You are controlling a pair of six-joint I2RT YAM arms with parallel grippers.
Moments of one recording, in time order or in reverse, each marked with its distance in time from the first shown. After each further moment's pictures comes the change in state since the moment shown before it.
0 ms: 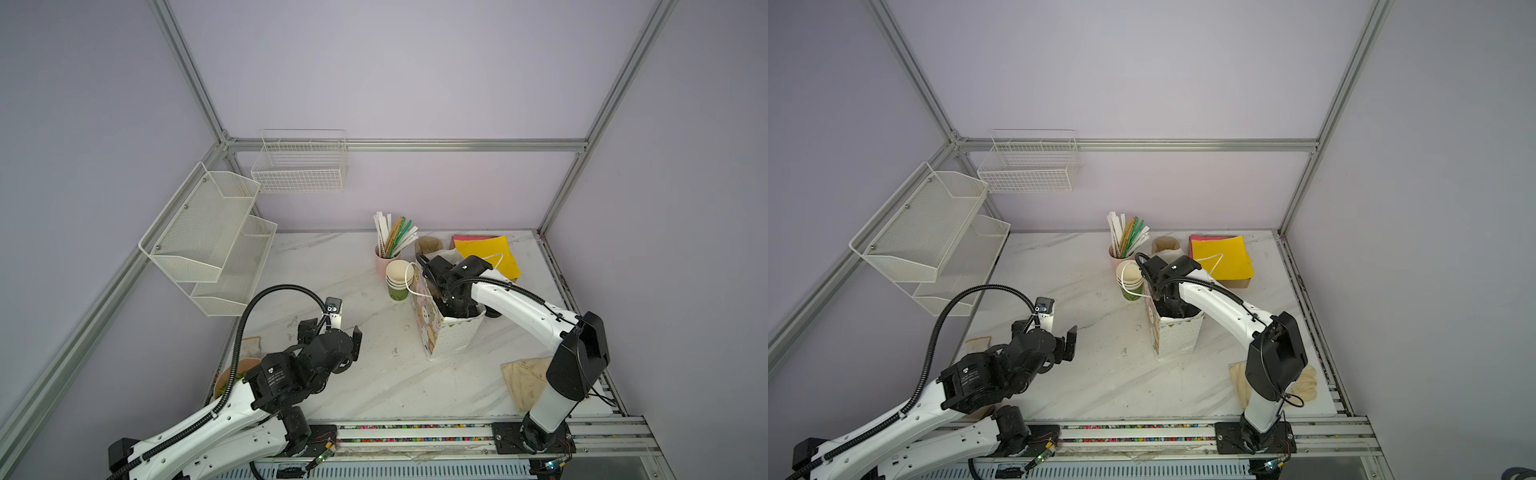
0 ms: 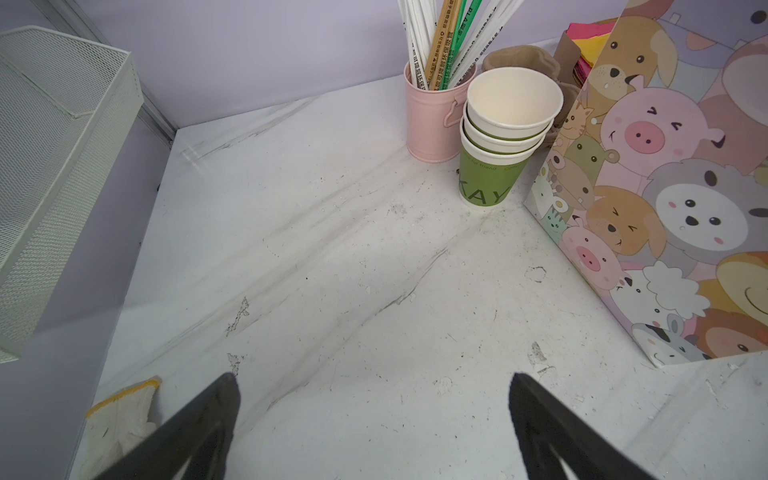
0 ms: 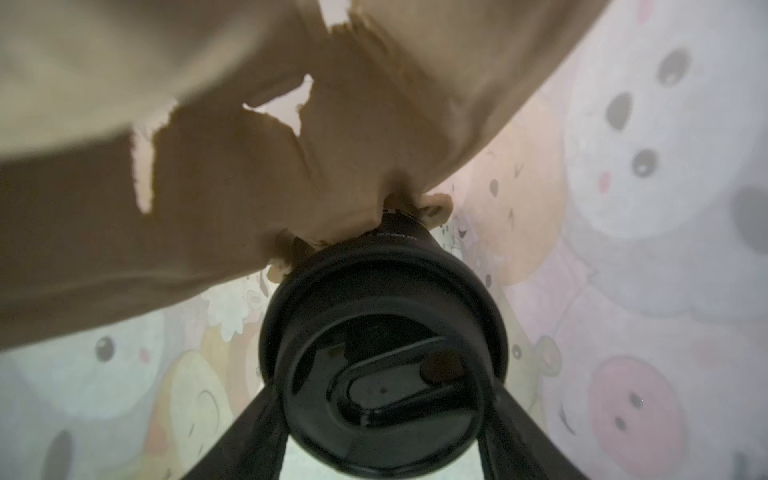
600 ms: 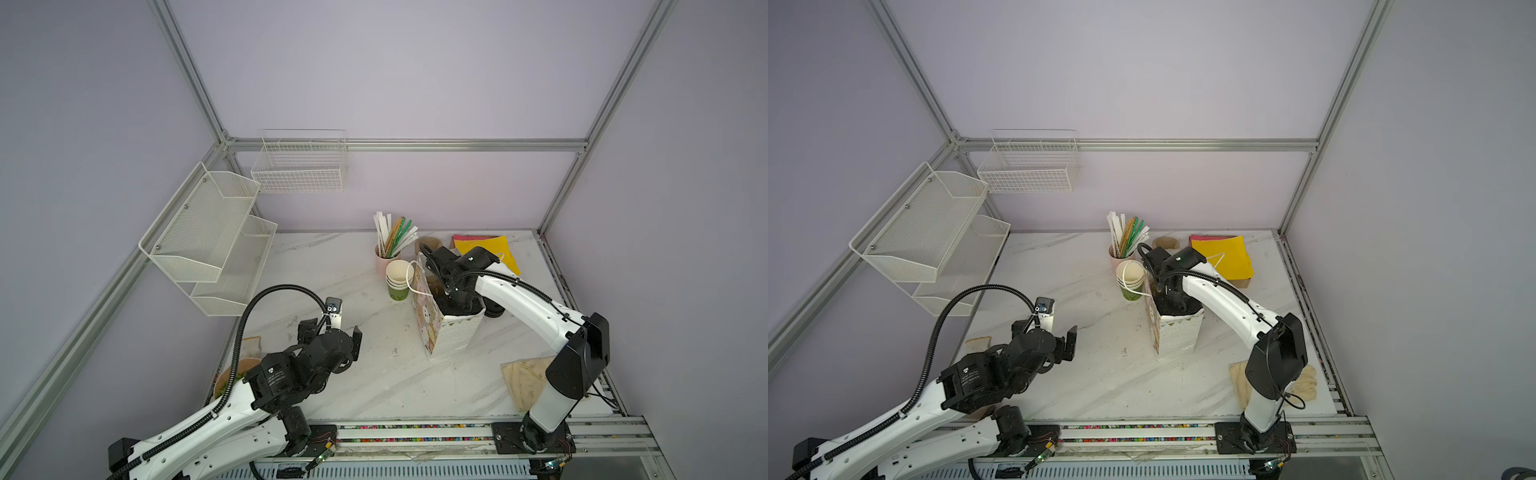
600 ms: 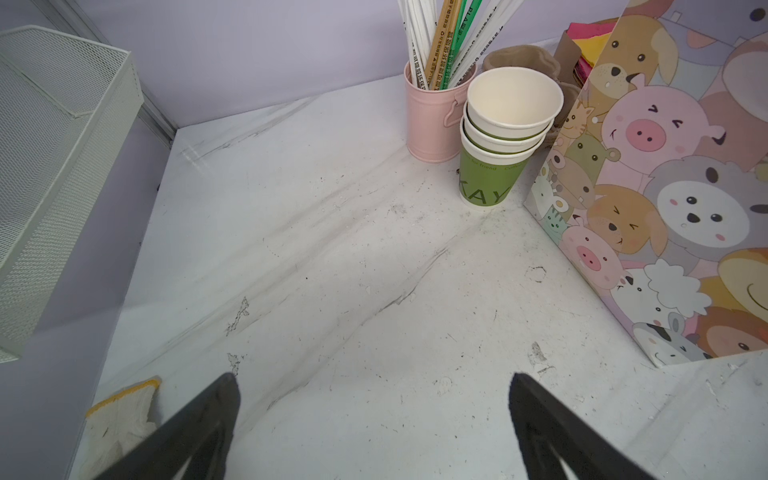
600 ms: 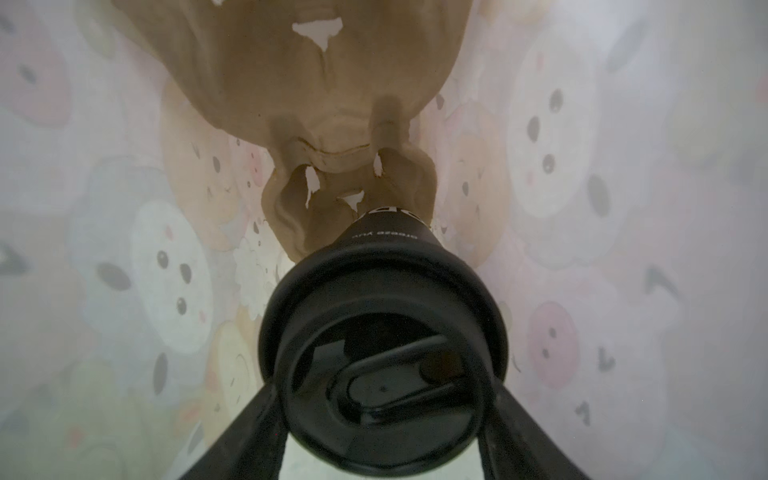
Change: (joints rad) left arm 0.000 0.000 0.000 0.000 0.000 0.000; right arm -0.019 0.010 0.109 -0.072 -0.003 0.000
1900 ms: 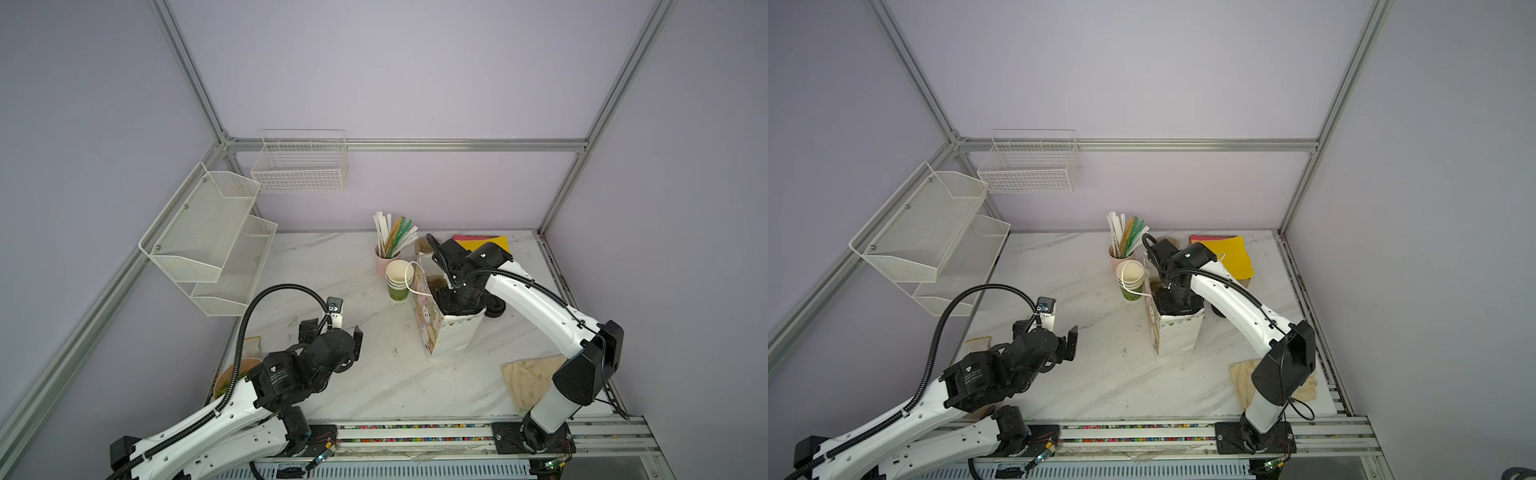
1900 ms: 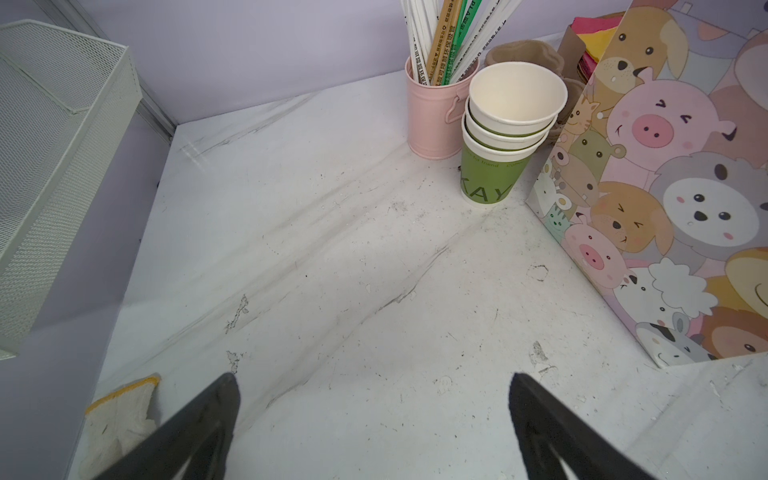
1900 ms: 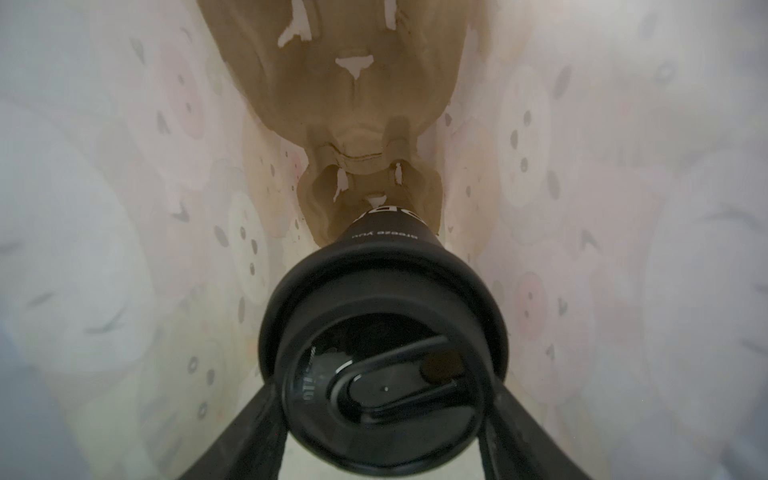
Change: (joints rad) left arm 0.000 0.013 0.000 0.000 0.000 -0.007; right arm -0.016 -0.051 0.045 -0.006 -0.047 0.002
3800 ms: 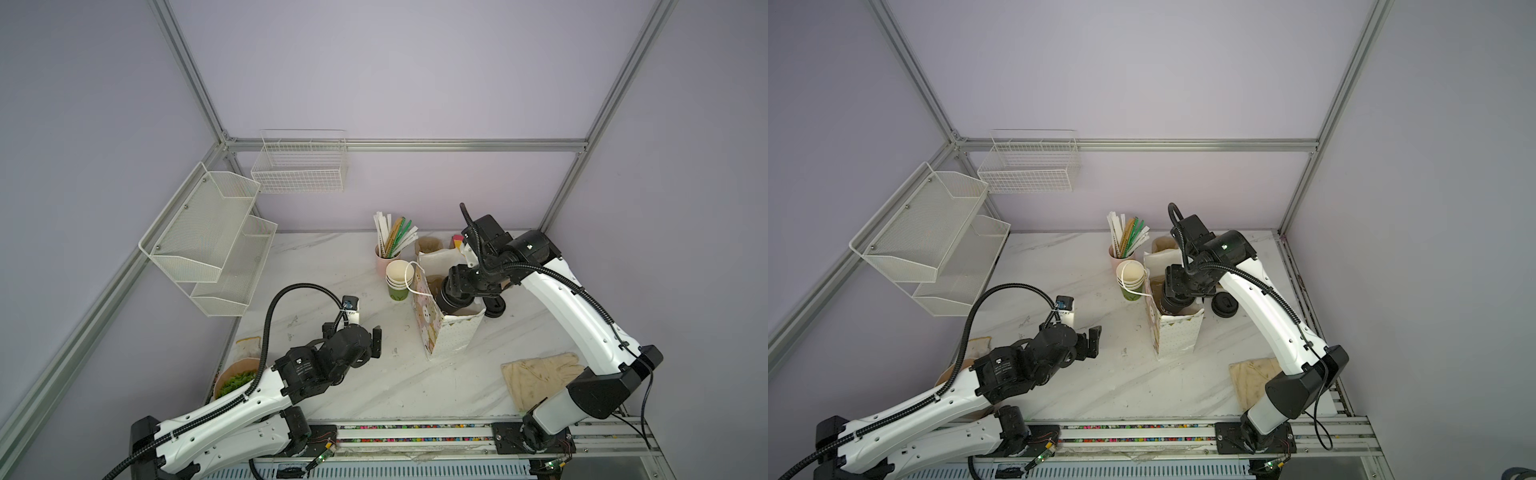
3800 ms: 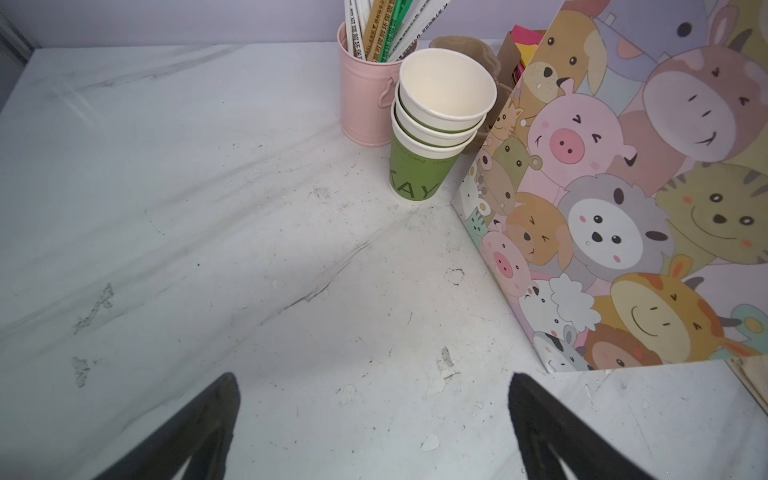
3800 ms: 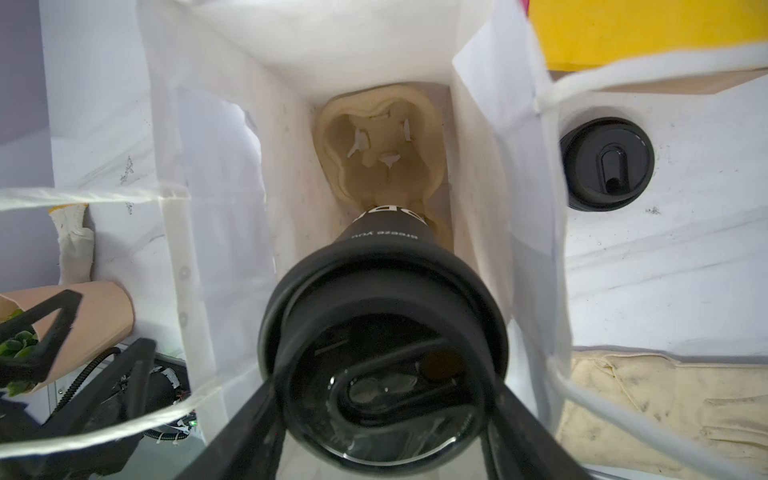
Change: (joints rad) left arm -0.005 0.100 -0.040 0.176 0.137 -0.138; right arm -0.084 -0.104 0.159 -0.004 -0.067 0.005
